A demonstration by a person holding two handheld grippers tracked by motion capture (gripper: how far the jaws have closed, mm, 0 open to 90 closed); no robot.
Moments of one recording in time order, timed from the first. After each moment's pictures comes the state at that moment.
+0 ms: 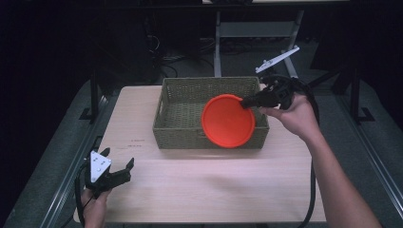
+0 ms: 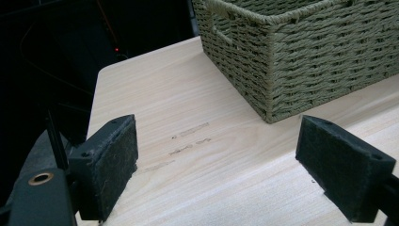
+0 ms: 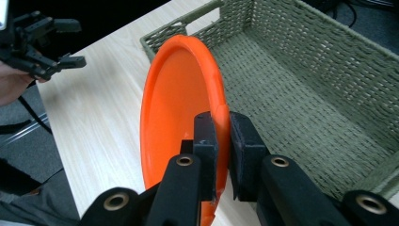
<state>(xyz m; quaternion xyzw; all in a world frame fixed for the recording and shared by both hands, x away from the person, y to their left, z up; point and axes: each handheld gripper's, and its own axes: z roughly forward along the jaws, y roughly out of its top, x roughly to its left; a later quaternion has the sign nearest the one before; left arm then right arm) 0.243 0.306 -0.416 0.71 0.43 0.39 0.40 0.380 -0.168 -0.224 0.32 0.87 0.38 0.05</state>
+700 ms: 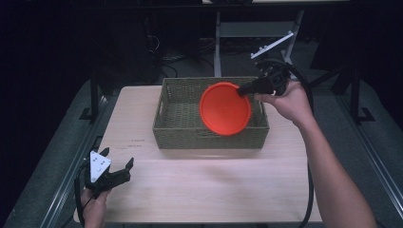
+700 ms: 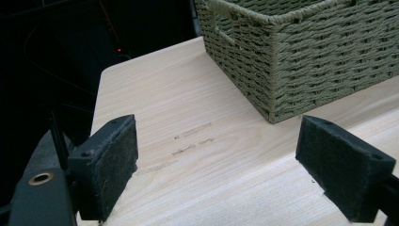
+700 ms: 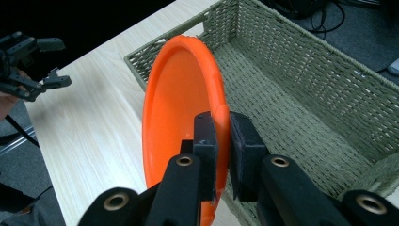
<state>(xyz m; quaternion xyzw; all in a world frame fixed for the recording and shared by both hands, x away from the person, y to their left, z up) 0.243 0.306 -0.416 0.71 0.43 0.39 0.39 0.409 -0.159 -0.210 0.34 0.86 0.38 0.05</state>
